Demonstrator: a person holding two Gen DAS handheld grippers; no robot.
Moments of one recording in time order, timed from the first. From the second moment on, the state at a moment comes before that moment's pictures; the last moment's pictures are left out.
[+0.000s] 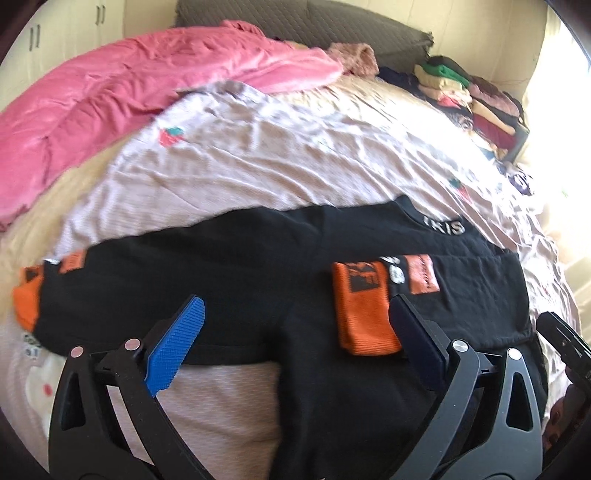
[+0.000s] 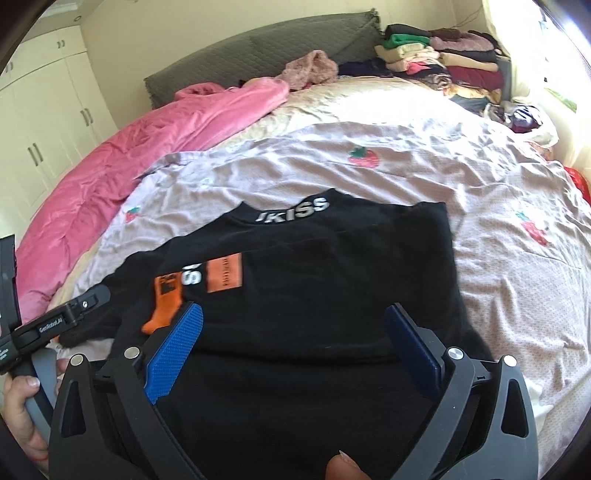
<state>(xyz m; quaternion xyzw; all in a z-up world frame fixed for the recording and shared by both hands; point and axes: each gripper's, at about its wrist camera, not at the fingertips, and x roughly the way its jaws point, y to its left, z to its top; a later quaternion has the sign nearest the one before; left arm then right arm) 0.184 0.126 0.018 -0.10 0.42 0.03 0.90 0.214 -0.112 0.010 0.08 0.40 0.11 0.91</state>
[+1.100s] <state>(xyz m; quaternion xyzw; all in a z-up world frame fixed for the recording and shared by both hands) 0.091 0.292 0.019 -0.22 0.37 0.15 0.89 0.210 0.021 0.065 0.02 0.36 0.22 0.90</state>
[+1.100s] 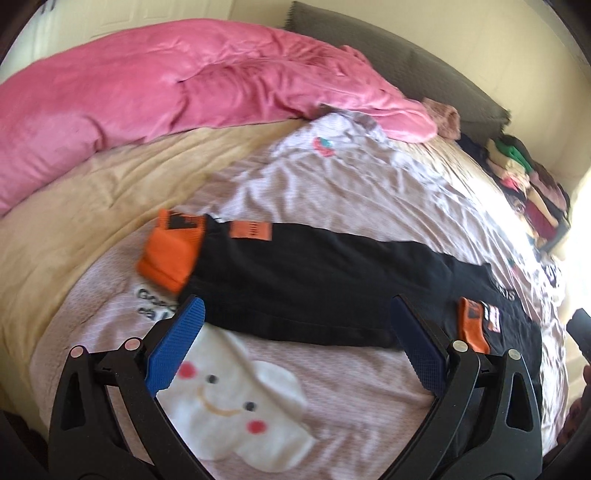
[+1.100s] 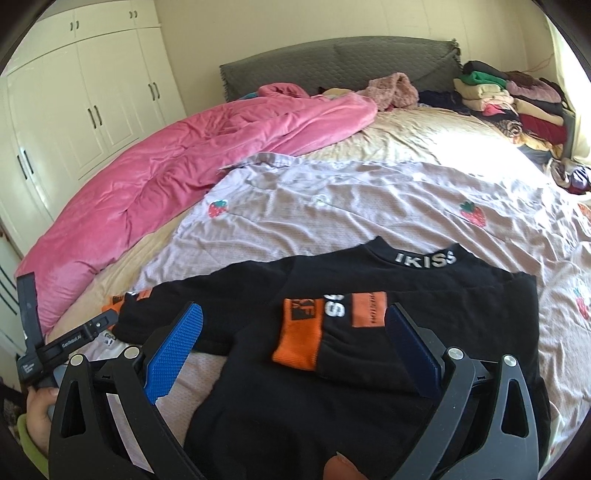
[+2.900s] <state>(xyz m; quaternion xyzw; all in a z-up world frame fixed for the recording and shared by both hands) 0.073 0.326 0.007 -0.32 0.26 0.11 0.90 0.204 0.022 0.021 0.04 0.42 0.25 0.87</state>
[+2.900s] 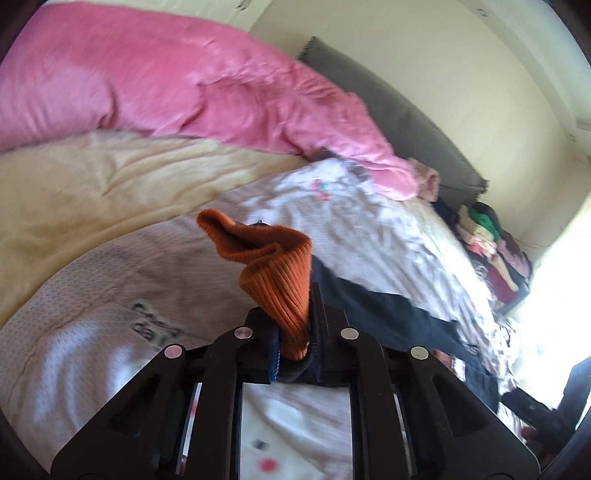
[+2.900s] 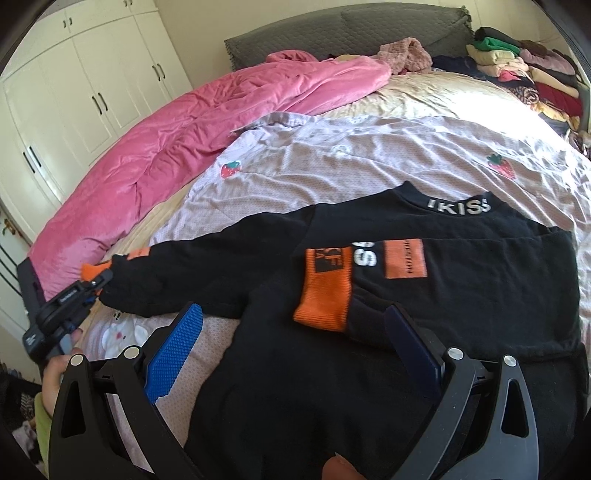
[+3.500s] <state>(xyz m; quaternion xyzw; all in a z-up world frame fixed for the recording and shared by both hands) 0.075 0.203 0.062 -0.24 0.27 0.01 0.93 0.204 -0.062 0.018 0.13 0.41 0.21 0.88</state>
